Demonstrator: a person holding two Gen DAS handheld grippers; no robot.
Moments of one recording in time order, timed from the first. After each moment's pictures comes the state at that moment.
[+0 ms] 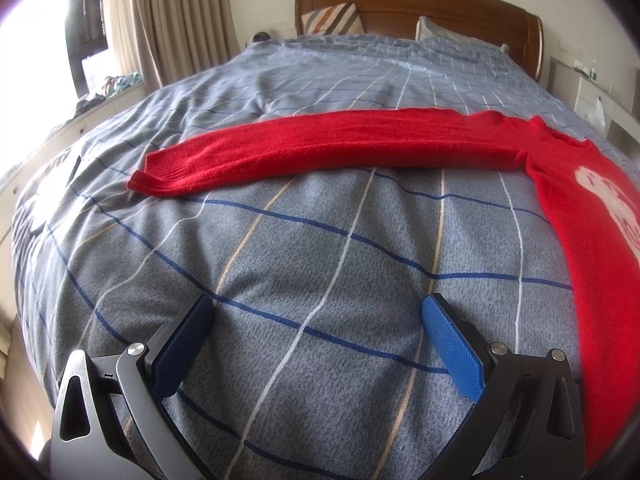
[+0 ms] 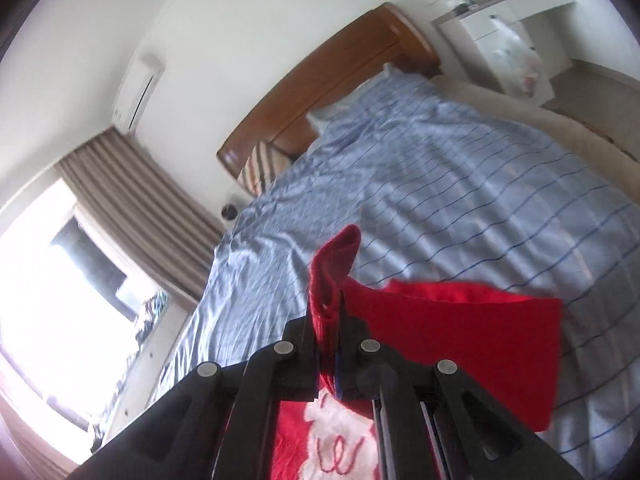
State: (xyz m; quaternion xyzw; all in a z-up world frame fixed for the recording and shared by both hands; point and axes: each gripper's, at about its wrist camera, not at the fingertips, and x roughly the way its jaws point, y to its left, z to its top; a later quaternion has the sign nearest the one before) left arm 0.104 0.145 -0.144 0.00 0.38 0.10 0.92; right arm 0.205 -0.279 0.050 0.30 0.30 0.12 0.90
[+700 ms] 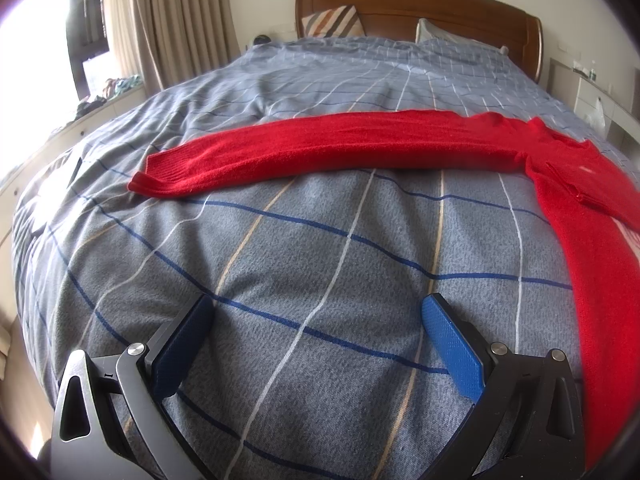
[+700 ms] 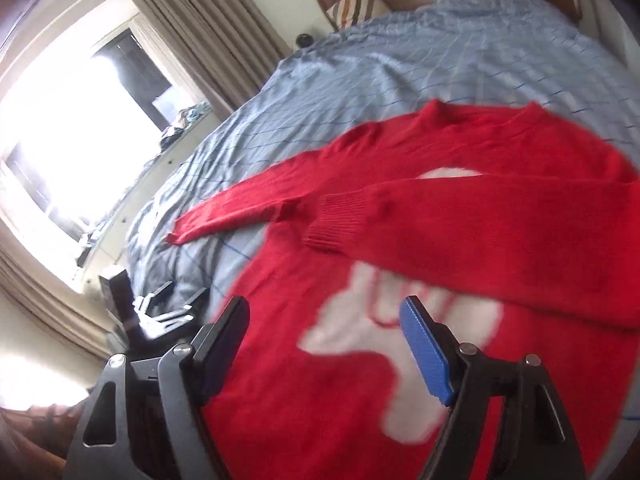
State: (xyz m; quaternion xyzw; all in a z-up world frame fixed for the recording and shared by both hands) left arm 0.105 0.144 -0.144 0.00 0.37 0.10 0.92; right arm 0.141 -0.205 -0.056 0.09 0.43 0.22 0.87
